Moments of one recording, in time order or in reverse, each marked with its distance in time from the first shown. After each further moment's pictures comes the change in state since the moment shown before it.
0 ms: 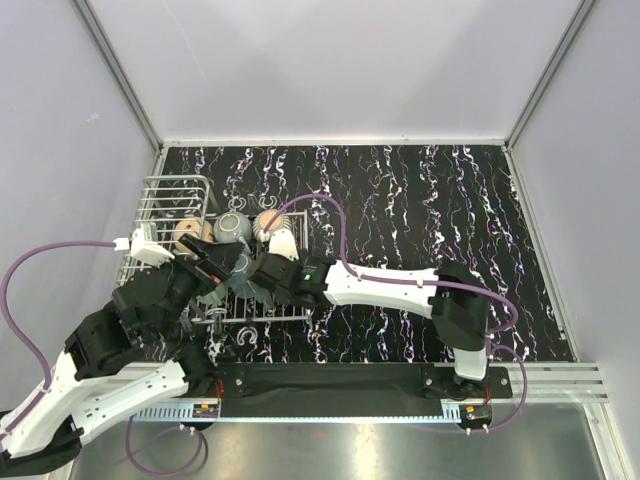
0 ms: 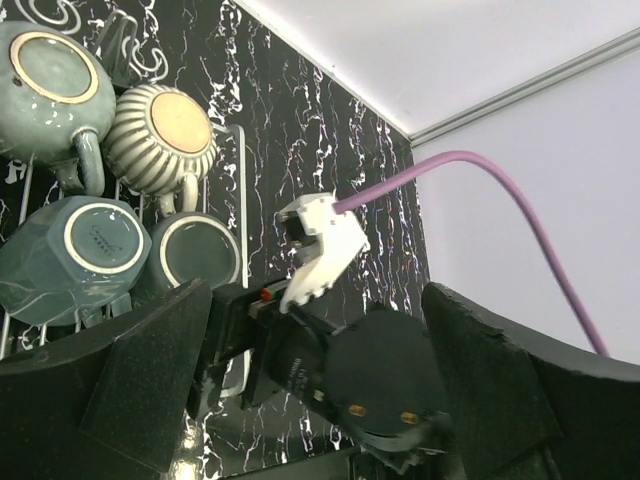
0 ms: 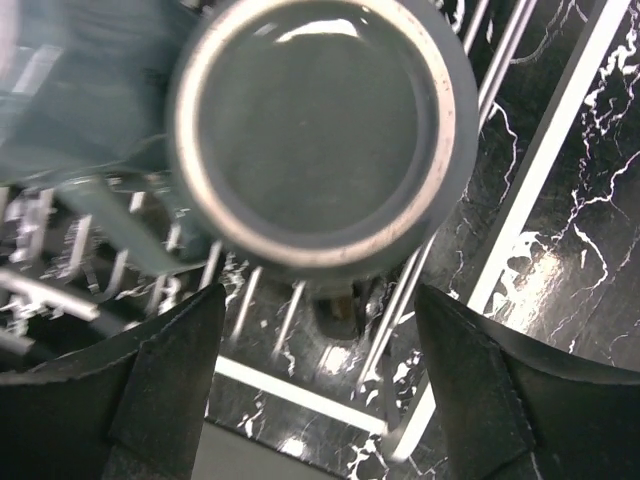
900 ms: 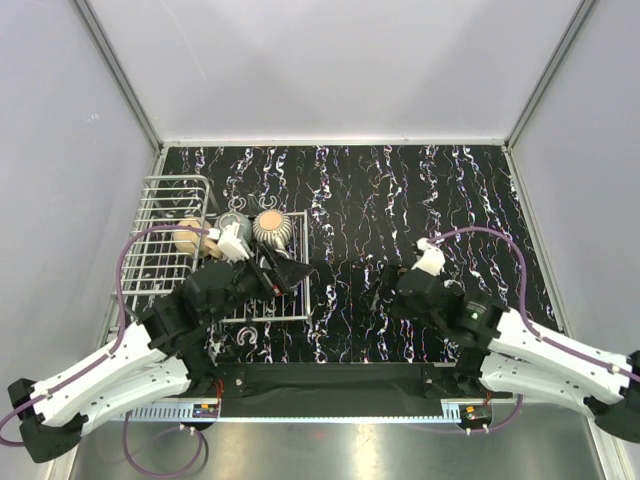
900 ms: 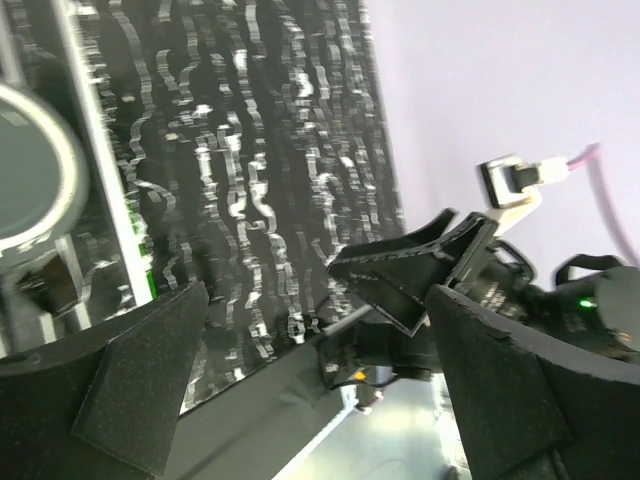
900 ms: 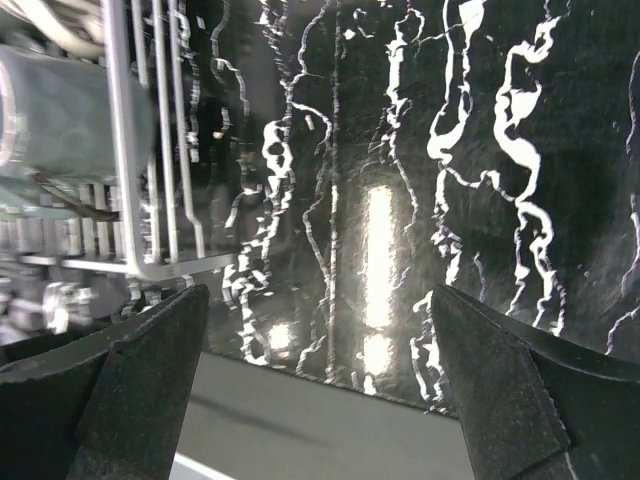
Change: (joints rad) left arm 0.000 0.188 -0.289 0.441 0.437 -0.039; right arm -0.217 -1.086 -0.858 0.000 -0.045 0.294
